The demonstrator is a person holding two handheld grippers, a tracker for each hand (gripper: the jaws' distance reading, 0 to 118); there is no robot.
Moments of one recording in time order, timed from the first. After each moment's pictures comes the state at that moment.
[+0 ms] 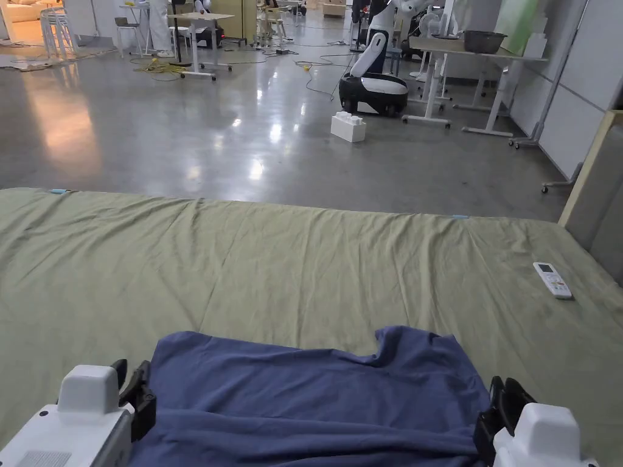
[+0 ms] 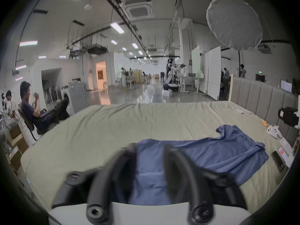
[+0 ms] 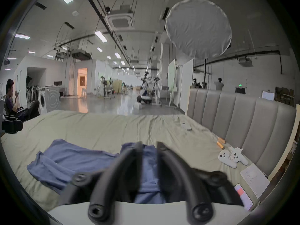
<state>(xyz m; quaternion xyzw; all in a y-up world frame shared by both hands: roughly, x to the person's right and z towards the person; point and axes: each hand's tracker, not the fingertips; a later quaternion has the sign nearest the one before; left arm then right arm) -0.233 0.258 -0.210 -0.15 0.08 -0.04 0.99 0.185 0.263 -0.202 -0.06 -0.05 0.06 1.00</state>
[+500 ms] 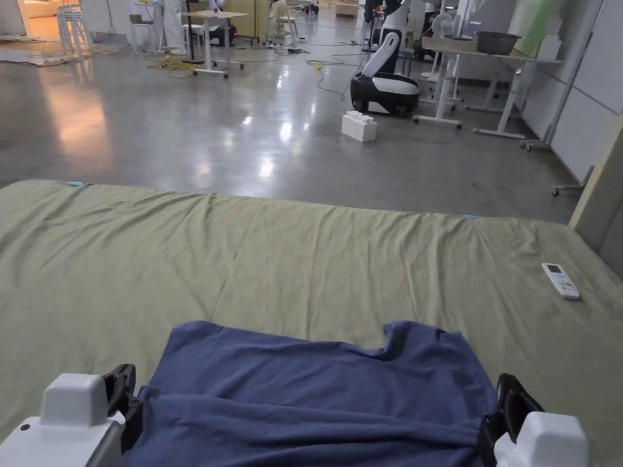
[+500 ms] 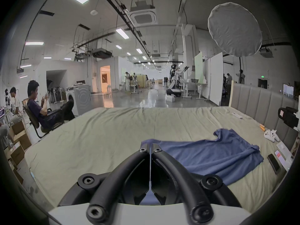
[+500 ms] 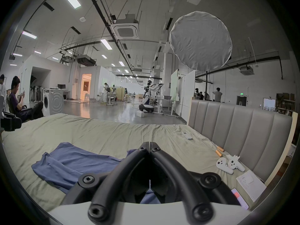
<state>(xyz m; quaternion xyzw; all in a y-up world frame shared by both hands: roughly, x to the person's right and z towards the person) -0.249 0.263 -0.163 -0.16 0.08 -0.01 0.98 0.169 0.277 -0.173 -0.03 -0.03 0.08 1.00</state>
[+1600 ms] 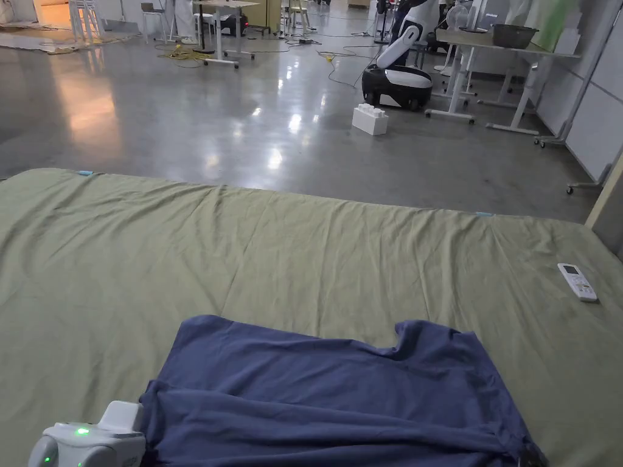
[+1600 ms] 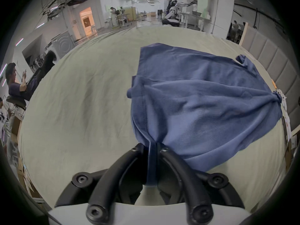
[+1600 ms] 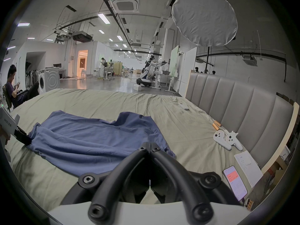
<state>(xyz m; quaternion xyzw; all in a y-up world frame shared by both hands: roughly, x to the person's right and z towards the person) -0.277 0.178 -0.247 -0.48 0.03 -0.01 0.87 0.195 0.210 -0.177 -0.17 -0.05 0.09 0.98</state>
